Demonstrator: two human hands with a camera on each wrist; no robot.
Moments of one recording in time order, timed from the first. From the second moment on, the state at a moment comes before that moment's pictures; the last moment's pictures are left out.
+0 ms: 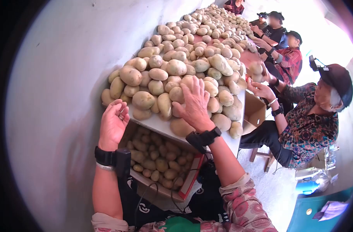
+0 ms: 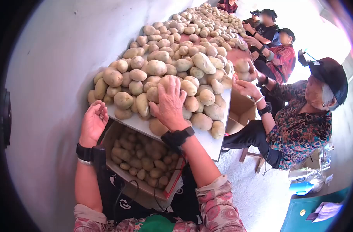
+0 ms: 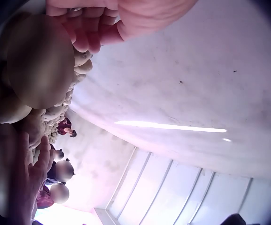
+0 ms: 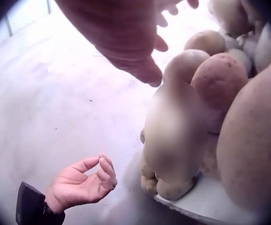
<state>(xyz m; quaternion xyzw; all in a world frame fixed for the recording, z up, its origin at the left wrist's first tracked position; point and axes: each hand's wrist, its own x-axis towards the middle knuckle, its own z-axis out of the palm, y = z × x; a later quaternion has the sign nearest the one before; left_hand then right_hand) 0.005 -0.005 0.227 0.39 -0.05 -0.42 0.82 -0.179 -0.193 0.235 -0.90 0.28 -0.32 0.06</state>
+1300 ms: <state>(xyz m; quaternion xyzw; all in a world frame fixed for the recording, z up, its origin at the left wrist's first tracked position) 0.026 0.021 0.221 0.38 -0.07 -0.42 0.82 -0.227 -0.088 0.198 -0.80 0.12 0.00 0.59</state>
